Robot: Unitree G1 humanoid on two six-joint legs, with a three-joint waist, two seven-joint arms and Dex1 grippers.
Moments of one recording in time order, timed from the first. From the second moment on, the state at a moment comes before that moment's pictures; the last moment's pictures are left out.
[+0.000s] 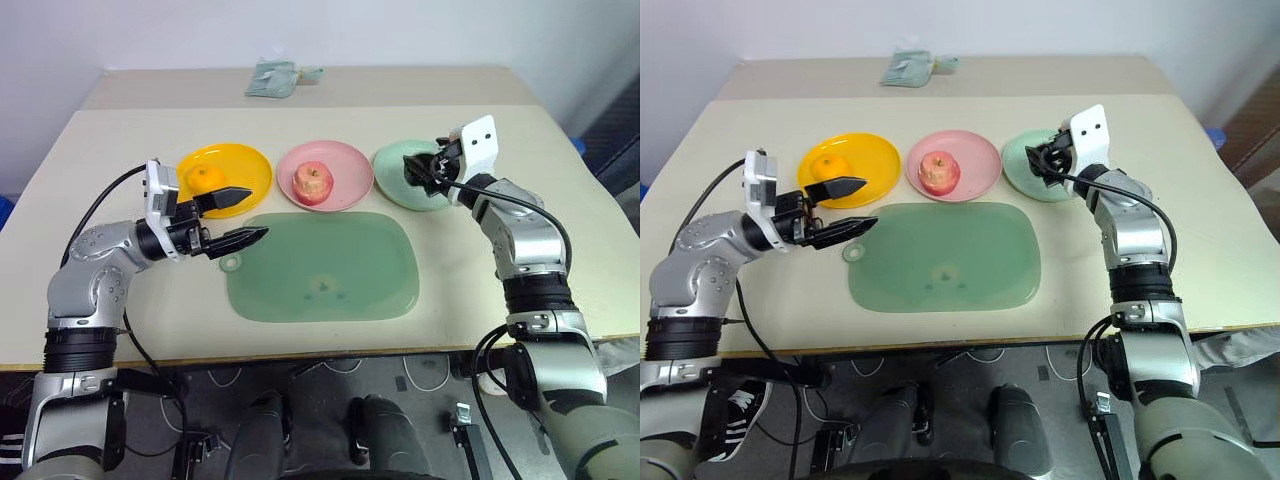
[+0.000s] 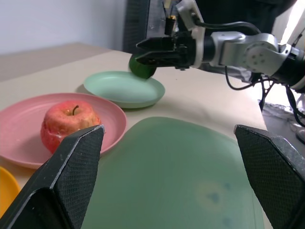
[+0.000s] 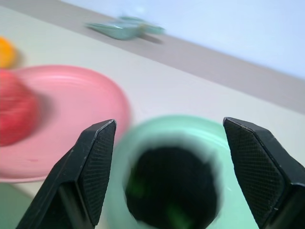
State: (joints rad) left arm -0.48 0.62 0.17 0.08 -0.61 0.37 -1.19; right arm -0.82 -0.45 -0.09 0.52 0.13 0.21 0.44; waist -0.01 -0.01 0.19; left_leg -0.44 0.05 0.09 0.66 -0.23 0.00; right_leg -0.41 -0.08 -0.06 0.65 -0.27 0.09
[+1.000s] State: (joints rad) left arm -0.25 0.70 0.23 -0.07 -0.62 0.37 -1.13; right arm -0.53 -0.58 -0.03 0.06 0.40 0.23 1.02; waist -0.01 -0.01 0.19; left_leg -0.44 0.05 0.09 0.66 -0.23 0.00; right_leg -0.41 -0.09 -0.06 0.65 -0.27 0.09
